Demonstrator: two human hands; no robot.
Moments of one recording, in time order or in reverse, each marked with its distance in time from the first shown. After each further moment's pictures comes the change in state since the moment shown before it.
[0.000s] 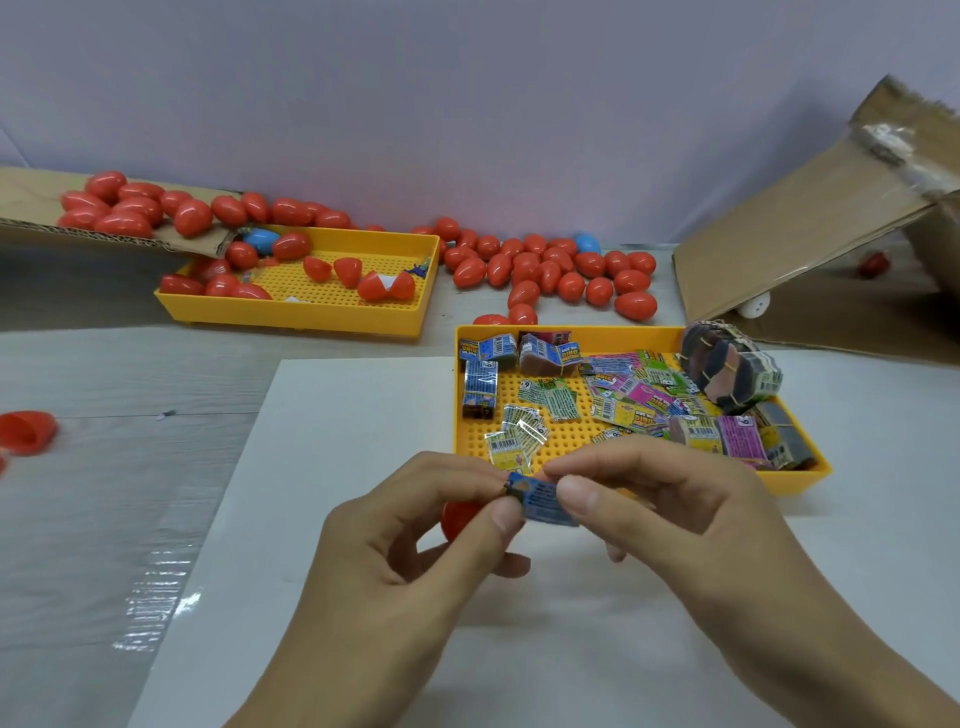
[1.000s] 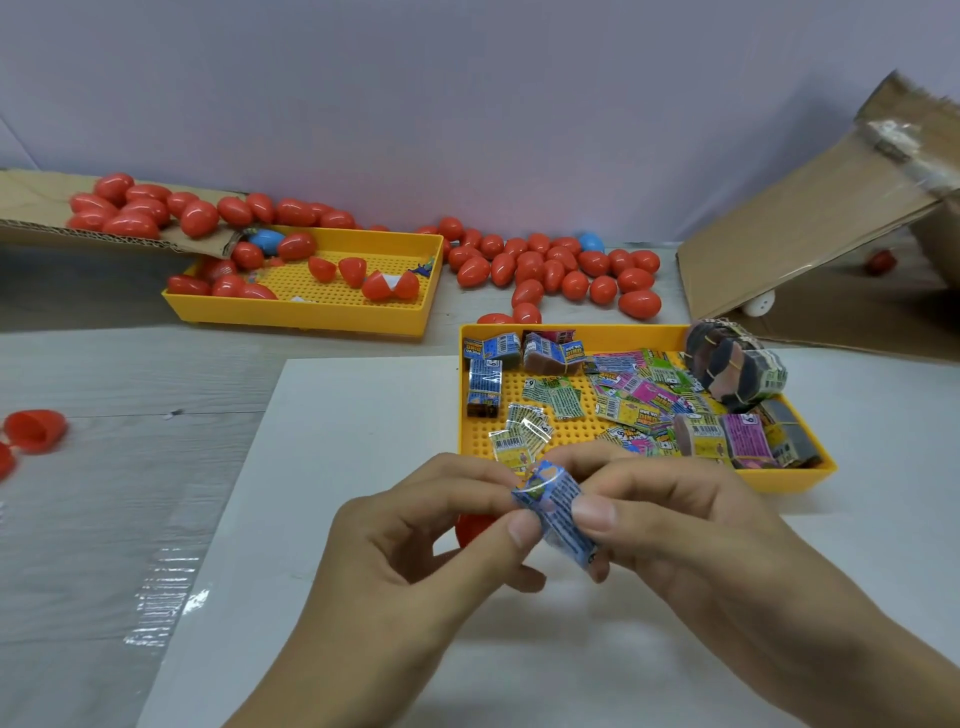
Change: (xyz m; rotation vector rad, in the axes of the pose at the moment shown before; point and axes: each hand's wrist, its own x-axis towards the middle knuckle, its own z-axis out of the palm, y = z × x) left_hand 0.000 0.001 -0.002 -0.113 -0.089 -0.021; right_hand 0.001 -0.002 -0.002 0.266 -0.184 0.230
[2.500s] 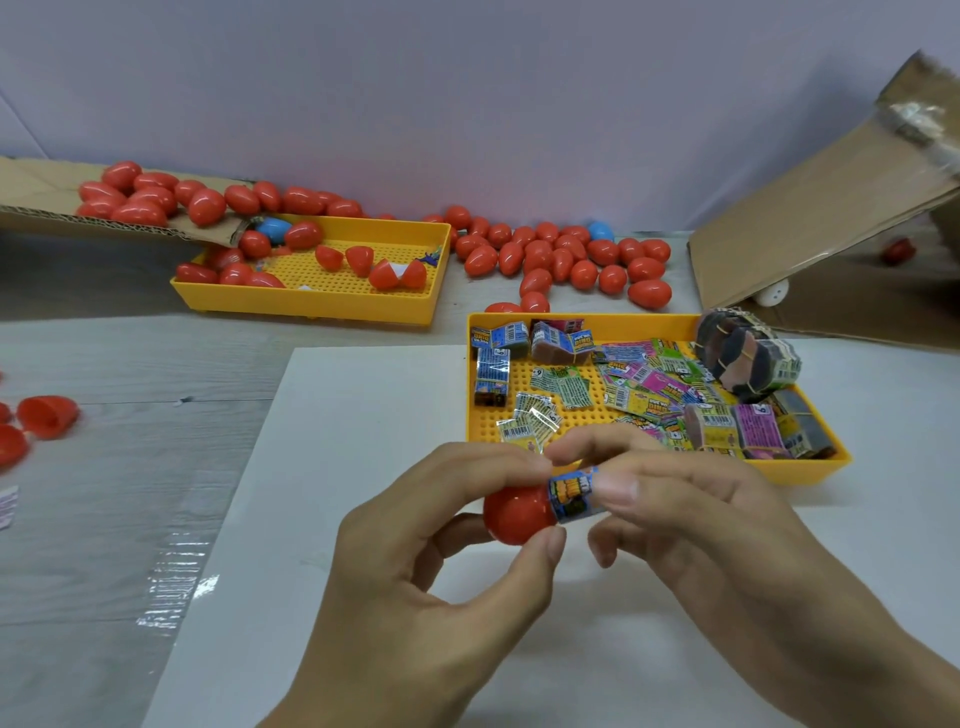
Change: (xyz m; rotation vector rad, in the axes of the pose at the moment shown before) left_hand -0.007 -0.005 0.005 0.326 0.057 0.357; right_hand -0.001 0.007 0.003 -0.048 0.080 -0.062
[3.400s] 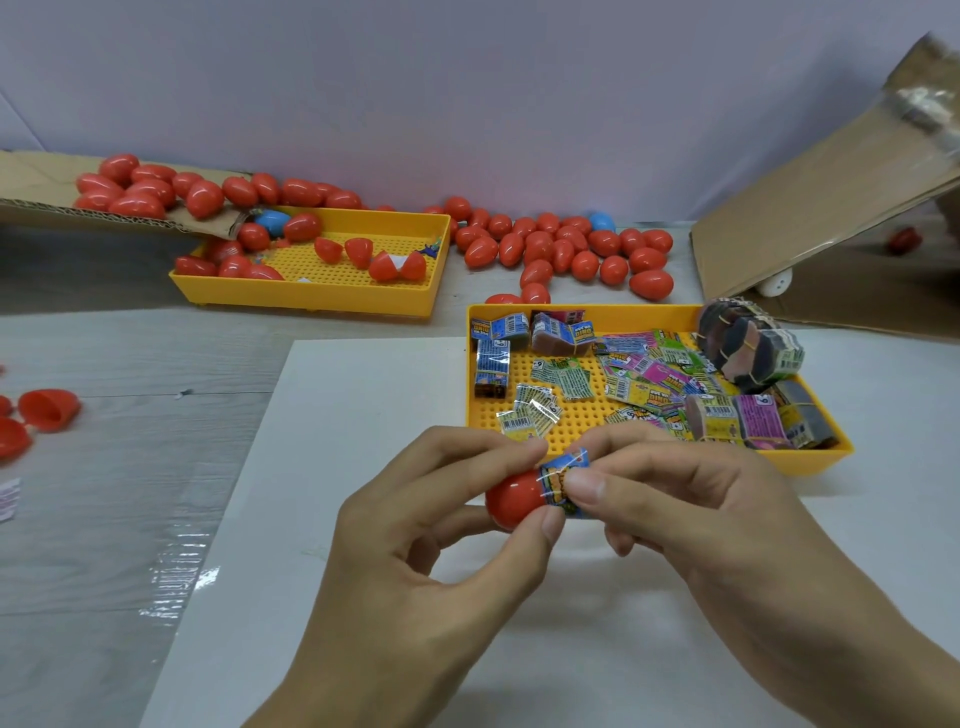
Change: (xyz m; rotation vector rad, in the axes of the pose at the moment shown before) left_hand 0.000 -0.002 0.000 -0.037 0.010 -0.070; right_hand -0.003 -0.001 0.002 -0.118 0.114 0.007
